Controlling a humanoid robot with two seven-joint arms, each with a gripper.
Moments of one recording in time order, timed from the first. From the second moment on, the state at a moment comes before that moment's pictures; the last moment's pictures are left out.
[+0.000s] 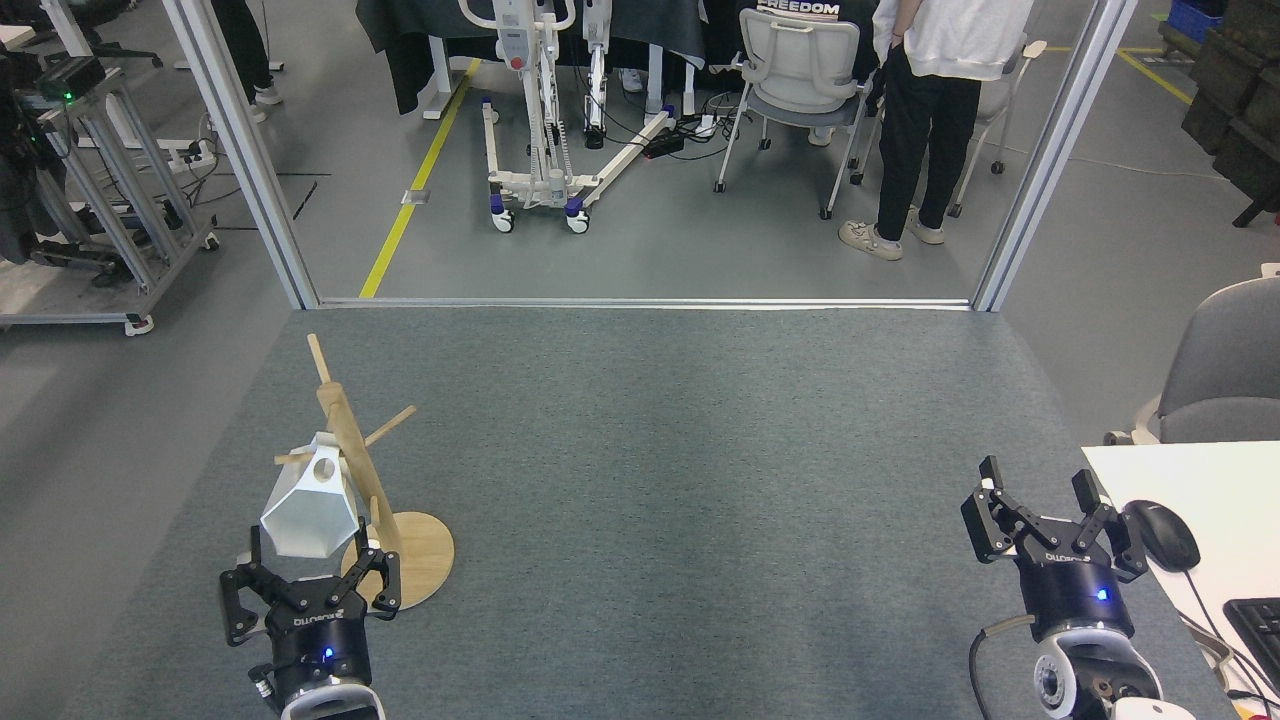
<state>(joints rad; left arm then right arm) -0.11 0.10 -0.13 -1.28 -1.74 0.59 0.21 -0.16 -0.27 -0.02 -1.31 1.12 -0.01 -0.18</state>
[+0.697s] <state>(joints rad) -0.07 0.07 -0.25 -1.23 -1.72 0.47 0.19 -0.16 -0.26 -0.02 -1.31 1.12 -0.01 -0.18</state>
